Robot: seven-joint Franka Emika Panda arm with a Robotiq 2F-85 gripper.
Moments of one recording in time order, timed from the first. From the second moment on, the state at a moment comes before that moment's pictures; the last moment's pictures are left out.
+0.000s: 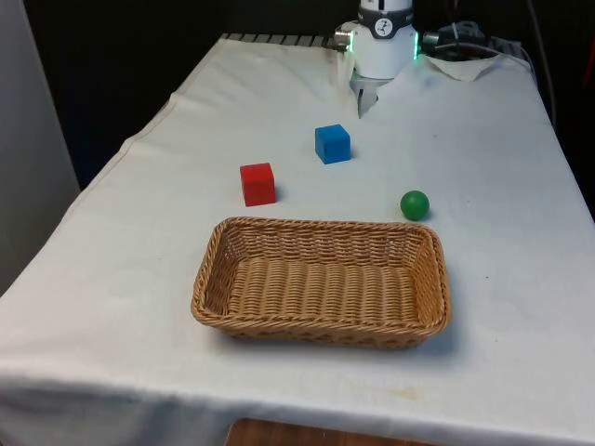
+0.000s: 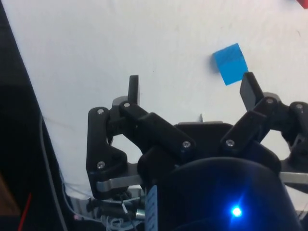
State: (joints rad) arm 0.39 0.05 -0.31 -1.93 0.01 1.96 0.04
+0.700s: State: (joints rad) arm 0.39 0.19 -0.26 -1.94 0.01 2.12 0.06
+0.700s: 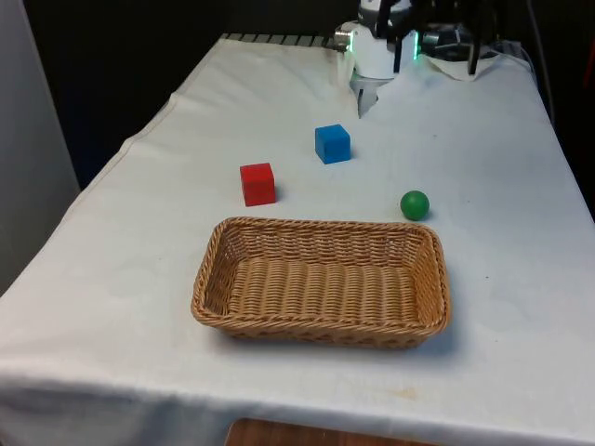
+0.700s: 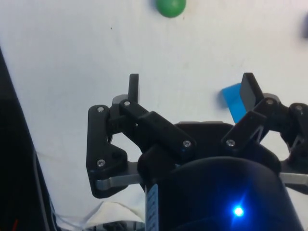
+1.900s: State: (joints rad) arm 0.38 0.34 -0.23 -2.08 0.14 2.41 0.01
